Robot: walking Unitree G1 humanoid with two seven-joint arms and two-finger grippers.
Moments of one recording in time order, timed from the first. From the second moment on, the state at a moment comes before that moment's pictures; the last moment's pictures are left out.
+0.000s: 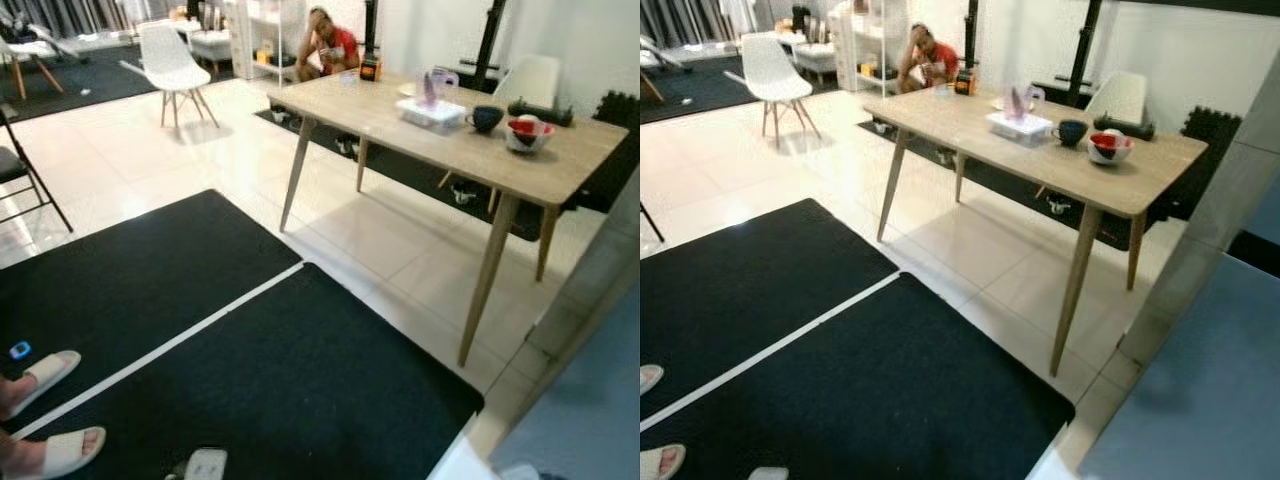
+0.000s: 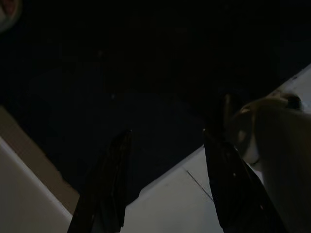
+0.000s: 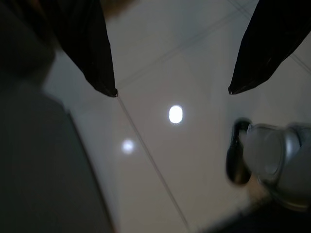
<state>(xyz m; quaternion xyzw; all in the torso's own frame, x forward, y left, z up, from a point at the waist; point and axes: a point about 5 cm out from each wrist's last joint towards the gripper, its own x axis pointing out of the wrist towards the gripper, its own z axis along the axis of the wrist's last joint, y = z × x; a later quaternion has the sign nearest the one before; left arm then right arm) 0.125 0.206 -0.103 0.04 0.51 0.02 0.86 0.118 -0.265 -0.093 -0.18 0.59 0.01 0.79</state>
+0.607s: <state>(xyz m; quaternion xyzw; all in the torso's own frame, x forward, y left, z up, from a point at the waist) 0.117 0.207 -0.106 0.05 0.53 0.02 0.85 0.121 -0.248 -0.097 -0.18 0.59 0.05 0.79</state>
